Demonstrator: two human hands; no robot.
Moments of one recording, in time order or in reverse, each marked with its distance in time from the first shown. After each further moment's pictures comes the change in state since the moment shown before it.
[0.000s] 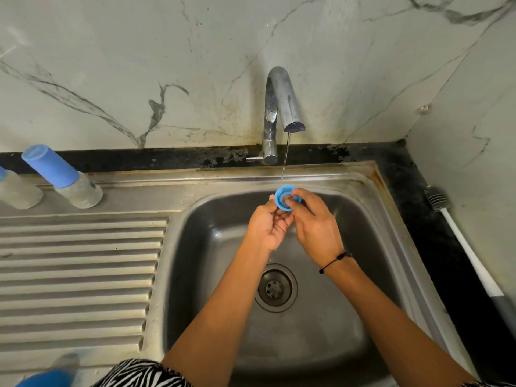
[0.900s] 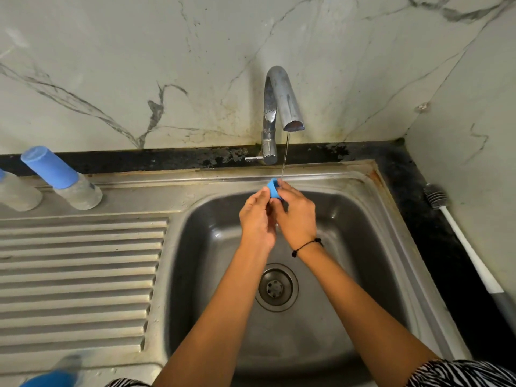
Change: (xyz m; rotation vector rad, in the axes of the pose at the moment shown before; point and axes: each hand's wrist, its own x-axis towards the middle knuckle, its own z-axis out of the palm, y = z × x) left_hand -0.009 0.004 0.006 0.060 0.225 0.291; right_hand 0.029 -0.032 0.017 0.346 -0.067 0.441
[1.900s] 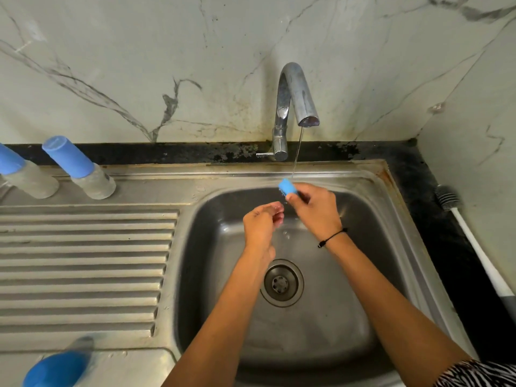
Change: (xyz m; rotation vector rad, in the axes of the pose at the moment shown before) left_hand -0.011 -0.003 -0.025 0.343 0.048 0.038; right_hand 0.007 0.009 -0.024 0.129 -0.078 0.049
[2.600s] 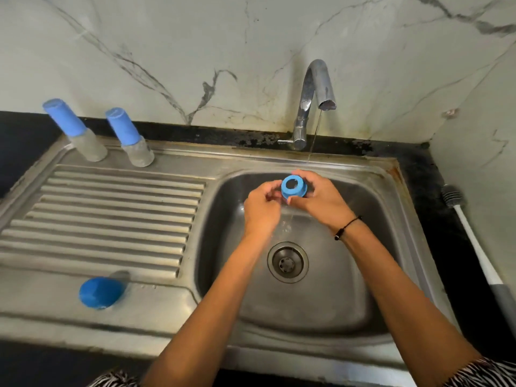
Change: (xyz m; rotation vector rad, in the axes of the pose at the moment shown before) left_hand -0.071 0.021 -0.036 0.511 0.009 0.424; right_hand -0.044 -0.047 -0.017 0.099 -0.339 0.062
